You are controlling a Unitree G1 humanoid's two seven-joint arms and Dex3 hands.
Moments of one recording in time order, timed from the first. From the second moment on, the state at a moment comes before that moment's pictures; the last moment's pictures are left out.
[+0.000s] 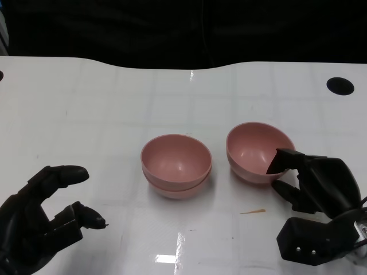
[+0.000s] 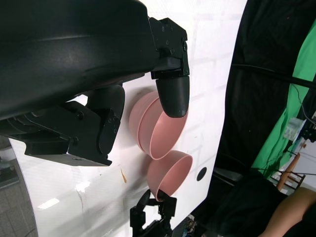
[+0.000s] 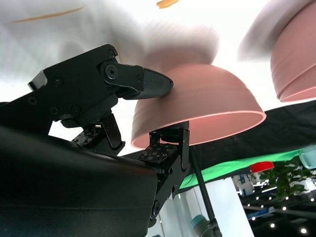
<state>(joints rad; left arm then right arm) 0.17 0.19 0.27 -0.49 -0.71 0.76 -0.07 -0.53 -0.27 0.44 1.10 -0.72 -0.62 -0.70</state>
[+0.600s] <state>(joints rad) 0.16 0.19 0.27 -0.49 -0.70 0.76 -0.07 -0.53 -0.33 0.45 1.04 -0.75 -0.62 -0.74</state>
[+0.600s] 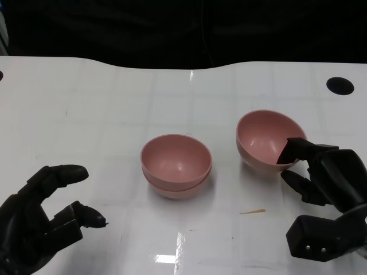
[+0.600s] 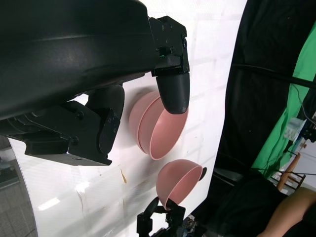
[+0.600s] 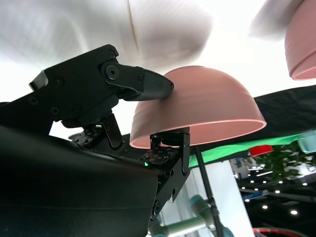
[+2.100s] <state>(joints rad) 0.16 0.18 0.25 -0.51 -0.70 0.77 -0.05 -0.64 -0.27 0.44 0.64 -0.73 -0.61 -0.37</state>
